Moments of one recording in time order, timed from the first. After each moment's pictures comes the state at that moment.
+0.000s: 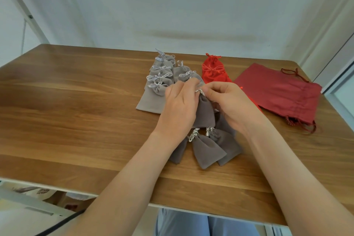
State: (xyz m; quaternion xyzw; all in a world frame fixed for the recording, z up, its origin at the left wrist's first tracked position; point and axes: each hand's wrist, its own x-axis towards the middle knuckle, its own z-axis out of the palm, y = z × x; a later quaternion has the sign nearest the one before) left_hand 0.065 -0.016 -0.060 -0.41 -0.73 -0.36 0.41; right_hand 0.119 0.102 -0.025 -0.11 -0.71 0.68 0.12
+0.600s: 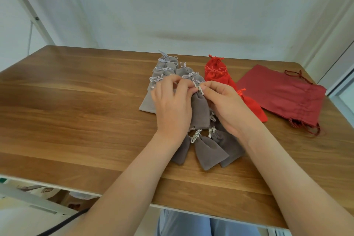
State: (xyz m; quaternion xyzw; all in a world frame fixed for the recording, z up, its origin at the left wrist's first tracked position) left_hand 0.063 -0.019 -0.055 -0.26 -0.79 -0.38 0.40; right_hand 0.112 0.091 -0.030 -0.06 -0.68 0.72 0.12
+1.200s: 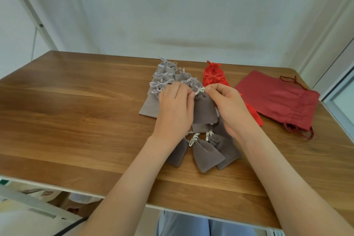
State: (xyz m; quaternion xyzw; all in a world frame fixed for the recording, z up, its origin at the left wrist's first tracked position) left_hand 0.068 -0.027 -0.040 -0.36 -0.80 -0.39 0.29; right_hand 0.115 0.098 -0.025 -0.13 -0.71 0.67 0.20
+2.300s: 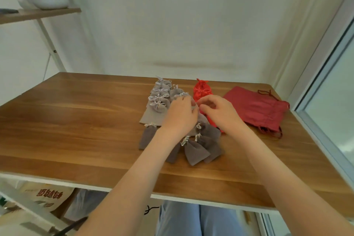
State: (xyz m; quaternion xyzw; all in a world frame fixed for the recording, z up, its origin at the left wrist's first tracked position) left_hand 0.092 -0.013 0.002 -0.31 -0.90 -0.31 0.04; right_hand 0.146 0.110 -0.003 -0.10 -0.89 0.39 0.21
